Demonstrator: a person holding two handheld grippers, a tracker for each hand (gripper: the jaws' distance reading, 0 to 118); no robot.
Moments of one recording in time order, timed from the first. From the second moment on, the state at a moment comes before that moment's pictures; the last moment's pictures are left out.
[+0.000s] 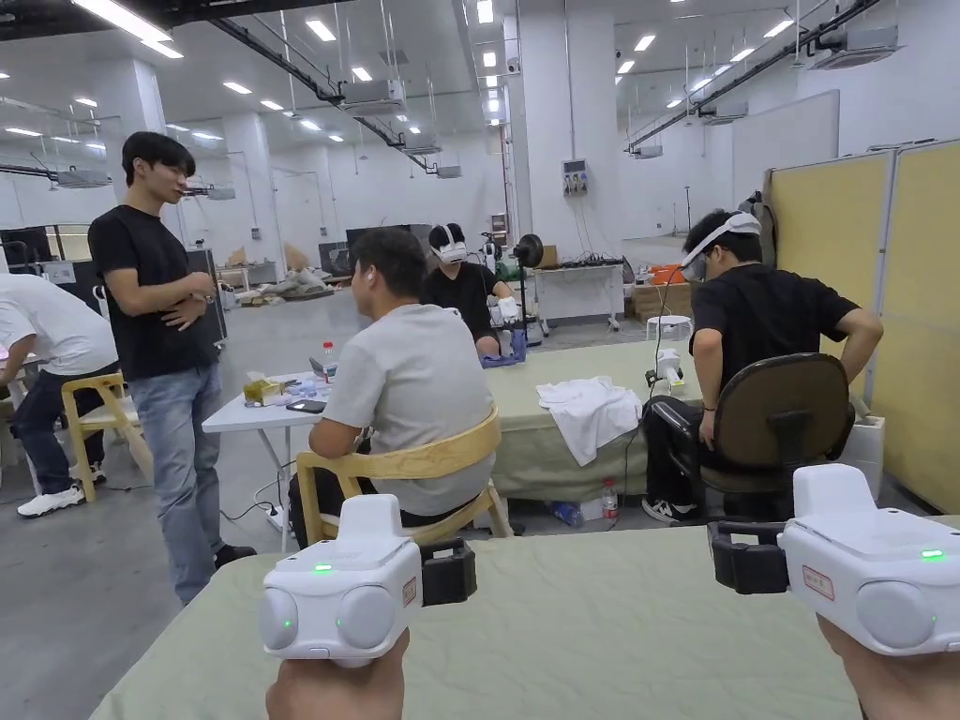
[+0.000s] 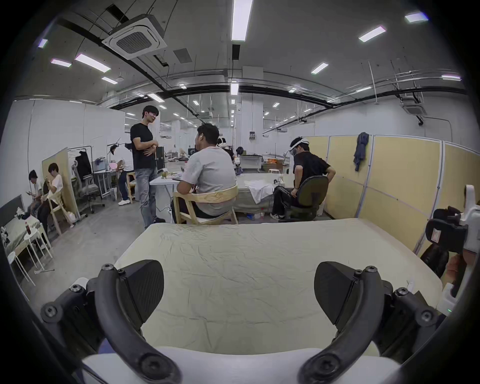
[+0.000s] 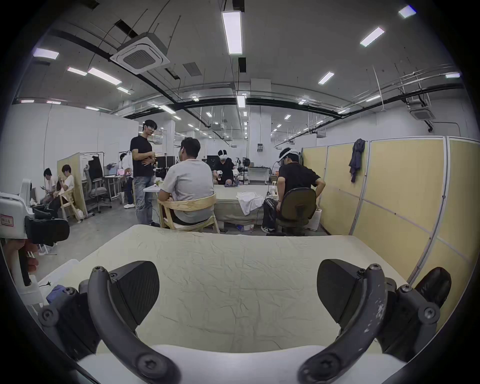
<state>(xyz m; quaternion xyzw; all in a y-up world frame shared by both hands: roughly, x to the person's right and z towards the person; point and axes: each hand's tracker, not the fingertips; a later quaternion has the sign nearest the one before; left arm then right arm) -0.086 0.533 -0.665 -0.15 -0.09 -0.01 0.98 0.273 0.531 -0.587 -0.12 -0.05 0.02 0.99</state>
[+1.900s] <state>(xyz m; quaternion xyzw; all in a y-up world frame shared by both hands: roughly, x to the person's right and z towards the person) -0.097 0.528 -0.665 -0.16 -0.10 -0.02 0.98 0.266 0.528 -0.582 -0.13 -0.06 0.02 0.99</state>
